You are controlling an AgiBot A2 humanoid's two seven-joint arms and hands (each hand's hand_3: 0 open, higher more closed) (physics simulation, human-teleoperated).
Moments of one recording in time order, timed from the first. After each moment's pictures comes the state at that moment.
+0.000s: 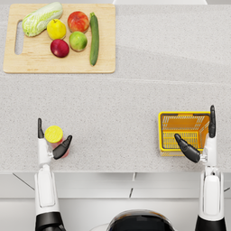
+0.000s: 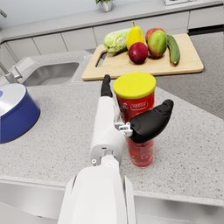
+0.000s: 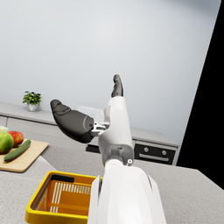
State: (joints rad) left arm 0.21 1.30 -0.10 -1.21 1.51 0.00 0.00; right arm 0.24 -1.29 -0.06 1.89 1.51 0.00 0.00
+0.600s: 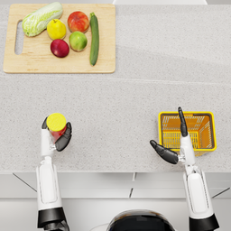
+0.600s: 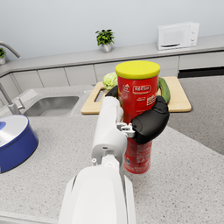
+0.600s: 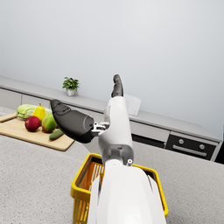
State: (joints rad) left arm 0.29 1.33 -0.10 -1.44 1.51 -0.07 0.00; right arm 0.24 -1.33 0.19 1.80 1.51 0.00 0.00
